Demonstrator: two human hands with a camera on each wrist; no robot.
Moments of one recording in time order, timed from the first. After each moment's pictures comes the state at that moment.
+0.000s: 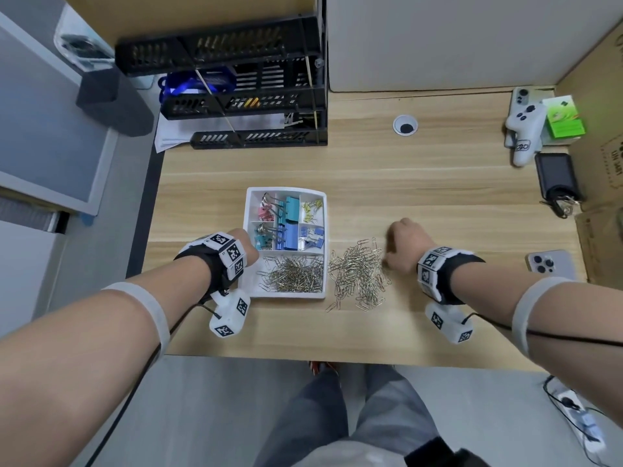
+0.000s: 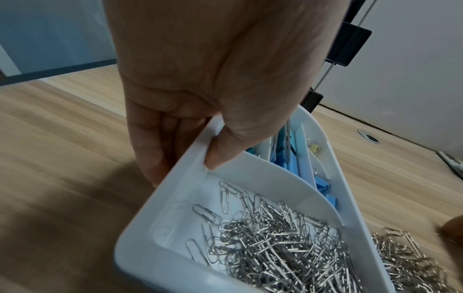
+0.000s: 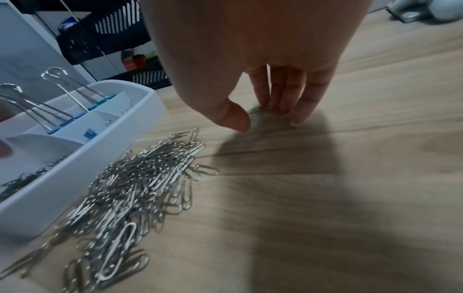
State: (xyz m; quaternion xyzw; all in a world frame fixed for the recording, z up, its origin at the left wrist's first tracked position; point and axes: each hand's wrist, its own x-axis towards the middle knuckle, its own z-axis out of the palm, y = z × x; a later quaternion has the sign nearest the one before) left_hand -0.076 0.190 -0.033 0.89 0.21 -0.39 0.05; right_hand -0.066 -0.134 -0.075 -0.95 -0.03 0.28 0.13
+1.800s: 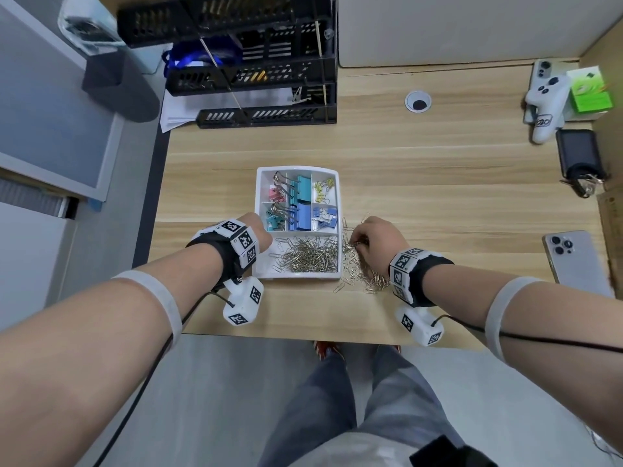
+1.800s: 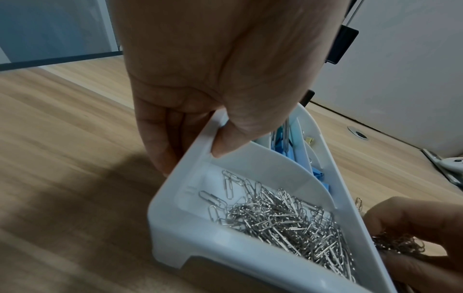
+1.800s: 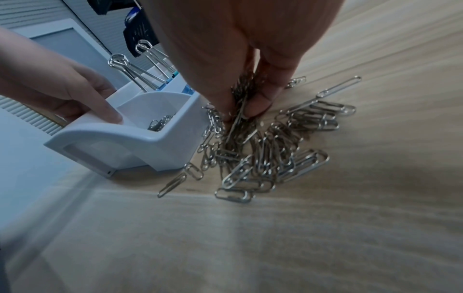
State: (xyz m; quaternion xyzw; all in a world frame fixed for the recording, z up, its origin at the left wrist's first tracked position) left_hand -0.090 0.183 -0.041 0.90 0.21 -0.37 0.08; right_hand -0.104 -0.077 -0.093 -0.93 -0.13 0.22 0.26
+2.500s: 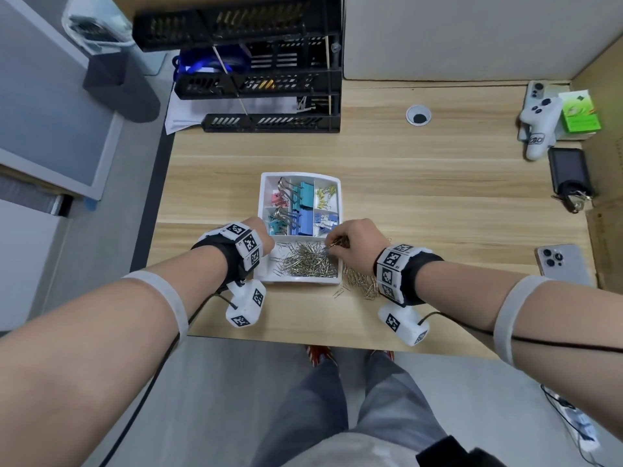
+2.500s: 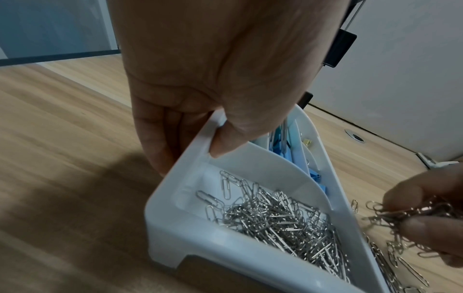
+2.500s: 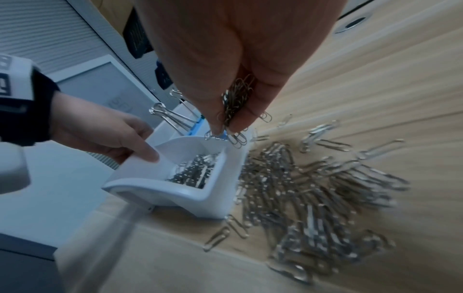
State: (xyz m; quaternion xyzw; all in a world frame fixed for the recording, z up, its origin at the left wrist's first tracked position) left_hand -0.091 0.182 -0.032 0.90 0.20 -0.38 0.09; right_hand -0.100 -0.041 -0.047 -0.90 -0.16 0.23 0.33
